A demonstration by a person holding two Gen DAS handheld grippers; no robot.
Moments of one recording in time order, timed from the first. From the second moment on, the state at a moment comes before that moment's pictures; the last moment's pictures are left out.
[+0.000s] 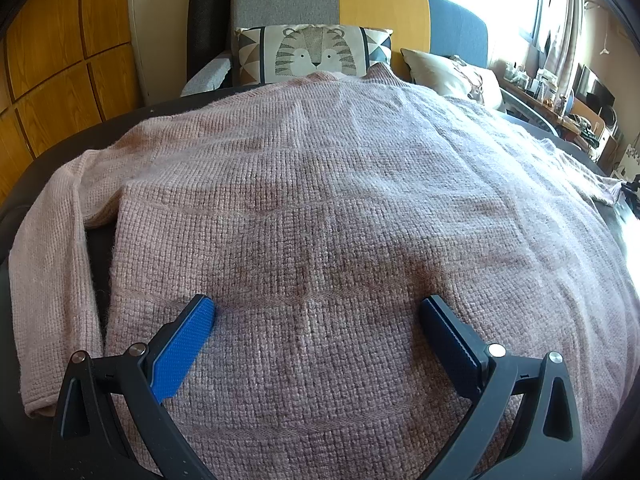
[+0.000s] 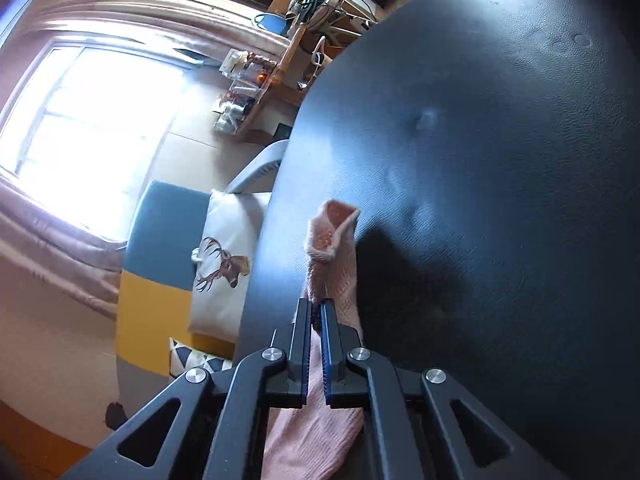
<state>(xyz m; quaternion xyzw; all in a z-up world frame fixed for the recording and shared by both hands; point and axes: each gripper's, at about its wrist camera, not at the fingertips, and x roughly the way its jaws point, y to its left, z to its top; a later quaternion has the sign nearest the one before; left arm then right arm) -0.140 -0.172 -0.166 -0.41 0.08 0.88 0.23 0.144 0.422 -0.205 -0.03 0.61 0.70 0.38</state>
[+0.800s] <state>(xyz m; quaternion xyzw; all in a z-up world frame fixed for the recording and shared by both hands) -0.140 -0.172 -0.165 -0.41 0.08 0.88 0.23 -0.107 0.041 -0.142 -0.38 0.23 0.89 0.08</state>
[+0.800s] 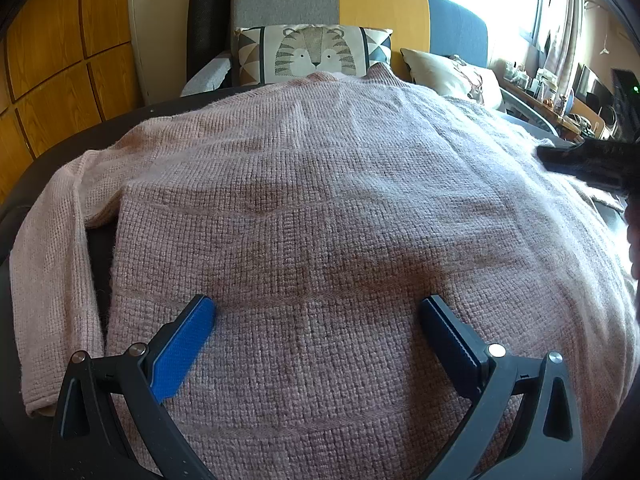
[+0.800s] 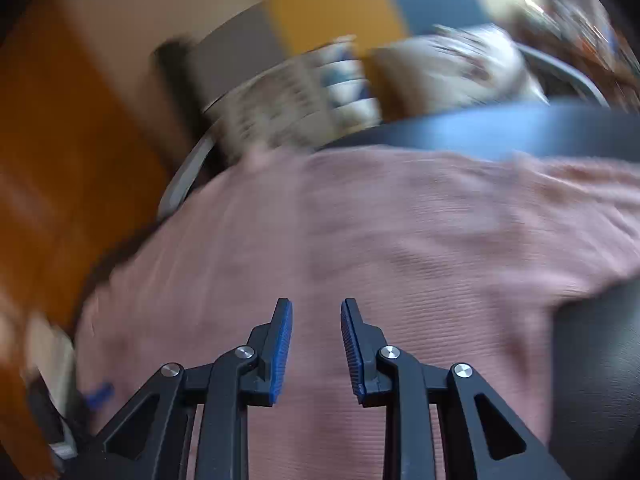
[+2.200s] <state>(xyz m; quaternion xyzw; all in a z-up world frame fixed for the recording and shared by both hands) -0.137 -0.326 -0.152 -0.41 0.17 0.86 0.26 -0.118 -0.039 -0.169 -0.39 0.04 0.91 0.10</state>
